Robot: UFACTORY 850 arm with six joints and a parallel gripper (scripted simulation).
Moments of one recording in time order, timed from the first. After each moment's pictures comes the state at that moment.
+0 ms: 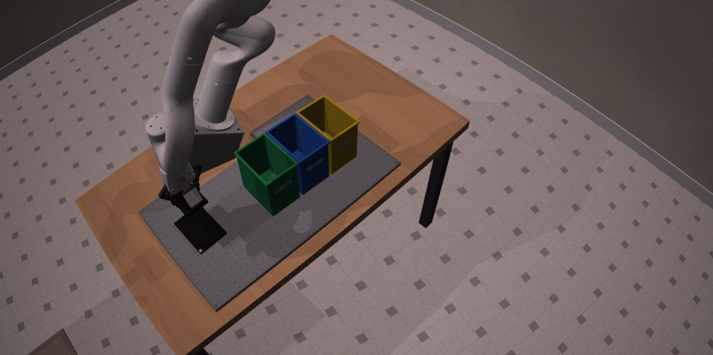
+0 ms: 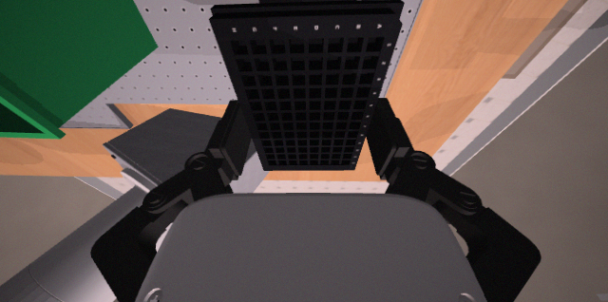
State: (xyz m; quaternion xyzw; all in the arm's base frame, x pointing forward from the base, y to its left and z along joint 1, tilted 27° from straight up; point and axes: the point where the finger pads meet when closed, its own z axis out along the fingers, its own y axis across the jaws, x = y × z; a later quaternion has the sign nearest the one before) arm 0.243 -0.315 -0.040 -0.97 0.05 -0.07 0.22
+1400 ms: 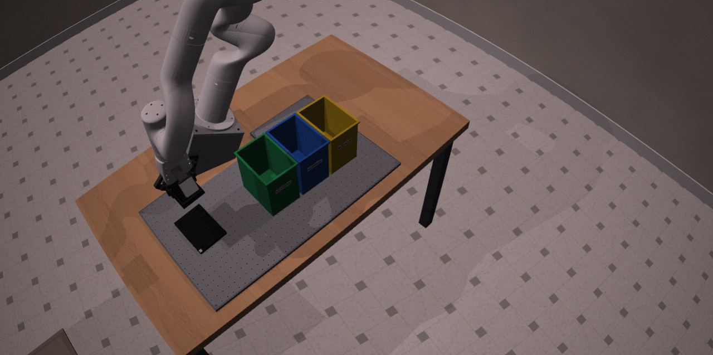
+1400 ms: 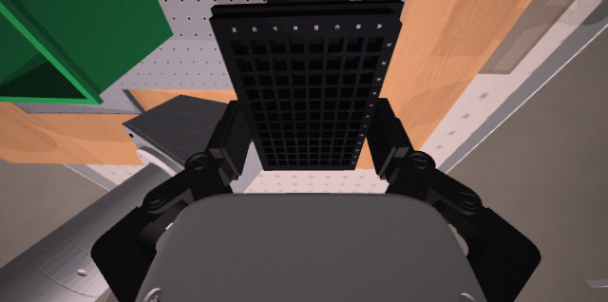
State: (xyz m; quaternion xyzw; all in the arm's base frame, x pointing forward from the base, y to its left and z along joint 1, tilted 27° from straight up) arm 0.235 -0.335 0.003 -0.97 0.05 -0.07 0.22
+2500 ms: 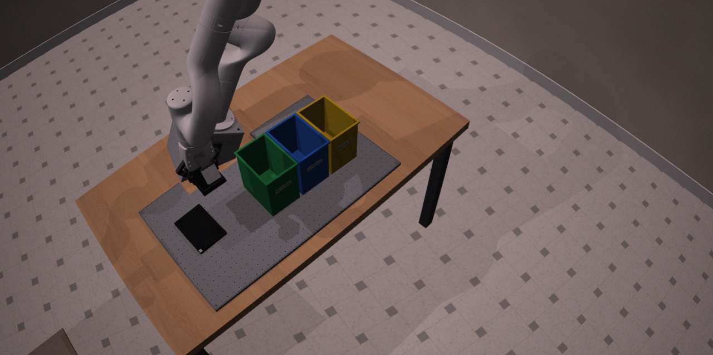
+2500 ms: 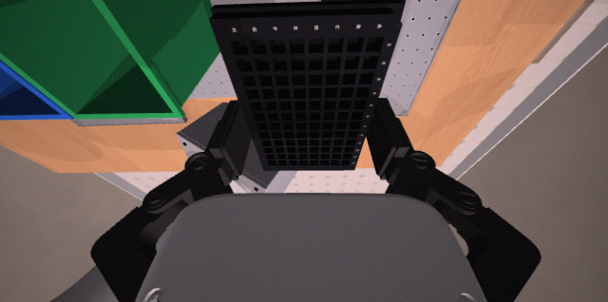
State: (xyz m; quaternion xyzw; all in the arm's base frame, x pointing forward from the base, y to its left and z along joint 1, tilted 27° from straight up) arm 0.251 -0.264 0.038 -0.97 0.08 -0.07 0.22
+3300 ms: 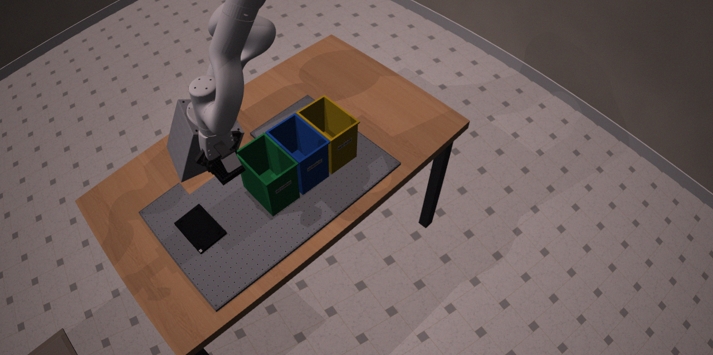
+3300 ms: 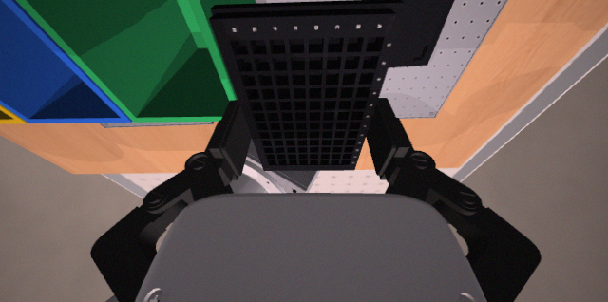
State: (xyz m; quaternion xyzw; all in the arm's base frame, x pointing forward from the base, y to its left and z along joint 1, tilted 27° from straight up) arm 0.264 -0.203 0.067 -0.97 0.08 -0.07 0.22
